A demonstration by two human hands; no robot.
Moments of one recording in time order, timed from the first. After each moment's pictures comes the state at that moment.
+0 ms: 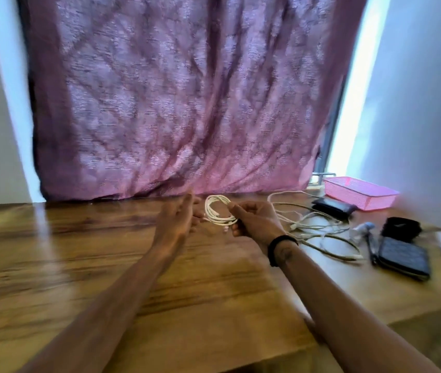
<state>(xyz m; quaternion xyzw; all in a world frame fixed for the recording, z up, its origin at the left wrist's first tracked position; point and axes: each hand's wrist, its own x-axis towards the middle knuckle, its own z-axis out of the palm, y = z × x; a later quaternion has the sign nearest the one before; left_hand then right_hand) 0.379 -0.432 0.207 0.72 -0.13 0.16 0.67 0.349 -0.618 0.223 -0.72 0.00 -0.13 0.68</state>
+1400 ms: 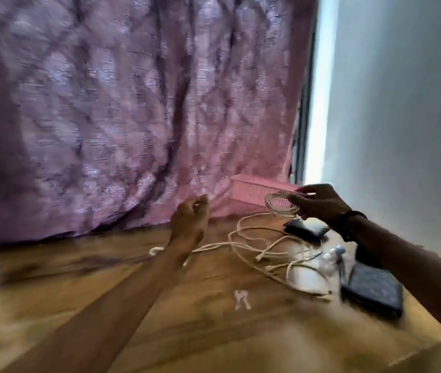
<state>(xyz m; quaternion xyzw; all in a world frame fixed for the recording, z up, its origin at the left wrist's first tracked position) 0.417 -0.571 0.269 0.79 -0.11 0.21 0.57 0.373 -0.879 0.294 -0.81 0.03 -0.24 0.54</state>
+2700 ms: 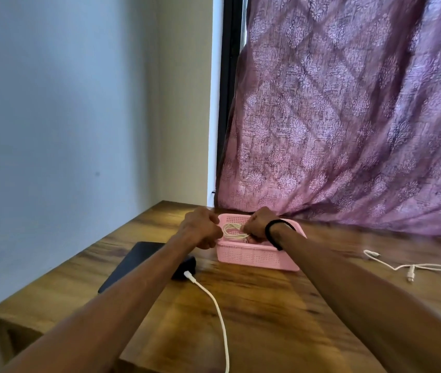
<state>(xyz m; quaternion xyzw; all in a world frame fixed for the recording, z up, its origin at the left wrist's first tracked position) 0.344 -0.131 0.257 0.92 0.09 0.12 0.36 0.455 -0.286 0.247 -0.90 -0.08 0.06 0.41</state>
